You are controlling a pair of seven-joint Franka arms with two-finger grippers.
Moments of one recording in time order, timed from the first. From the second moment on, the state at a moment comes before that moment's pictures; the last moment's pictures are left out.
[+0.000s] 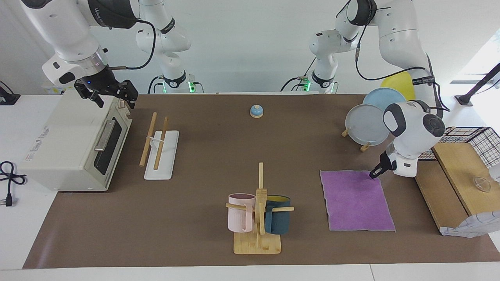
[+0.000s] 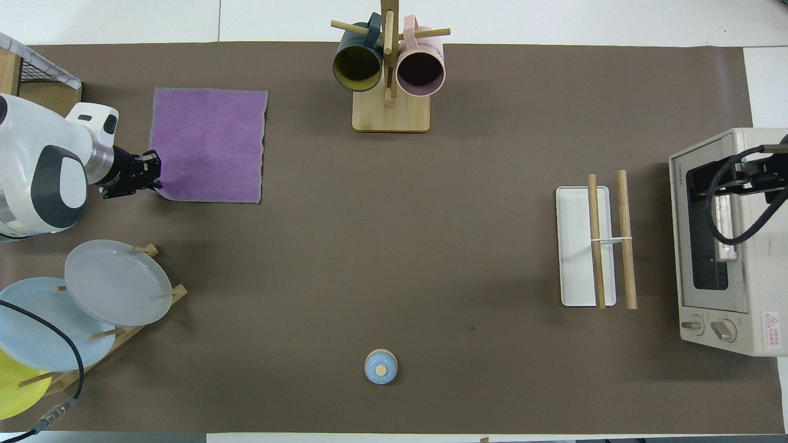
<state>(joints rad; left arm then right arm) 0.11 0.40 -0.08 -1.84 -0.05 2.21 -0.43 0.03 0.03 -0.05 -1.53 -0.04 1.47 0.02</state>
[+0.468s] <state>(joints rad) 0.11 0.39 -0.08 -1.84 0.06 2.21 -0.40 0.03 0.03 -0.05 -1.53 -0.04 1.47 0.02</state>
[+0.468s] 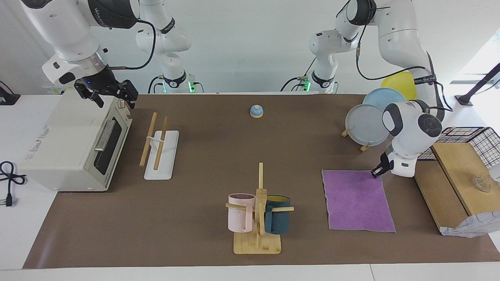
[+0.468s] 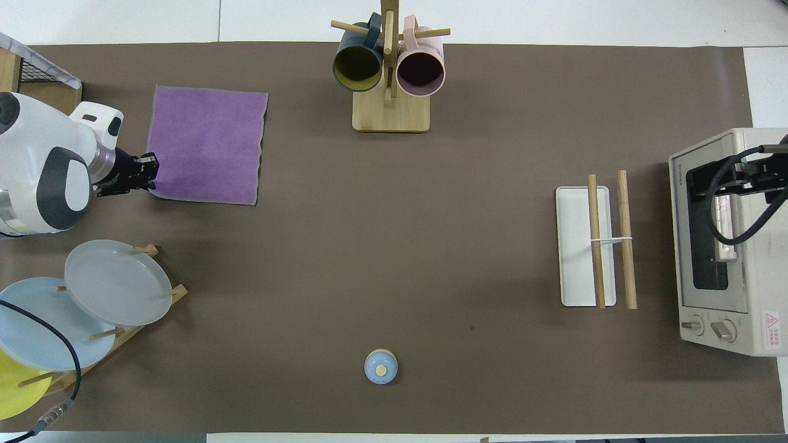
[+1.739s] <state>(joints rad) -0.27 0.29 -0.09 -1.90 0.24 2.32 -0.33 0.03 0.03 -0.05 -1.53 -0.04 1.47 0.02</state>
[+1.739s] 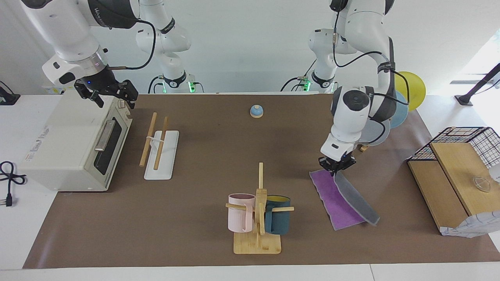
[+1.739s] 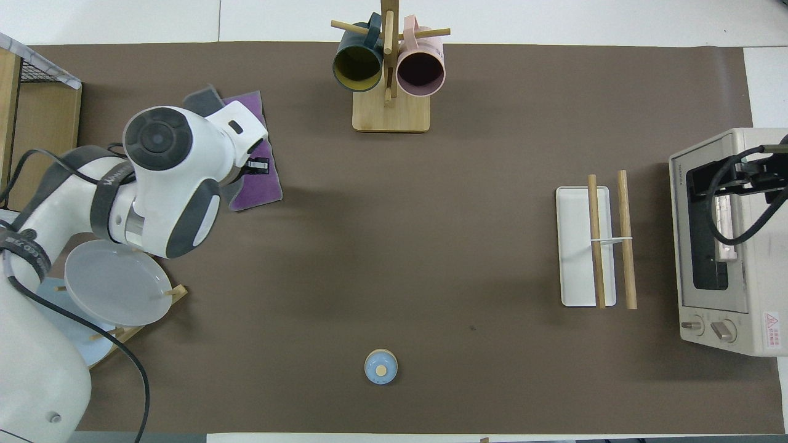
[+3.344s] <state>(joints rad) -0.05 0.32 -0.08 -2.00 -0.45 2.46 0.04 0.03 0.03 -0.05 -1.53 -0.04 1.47 0.02</state>
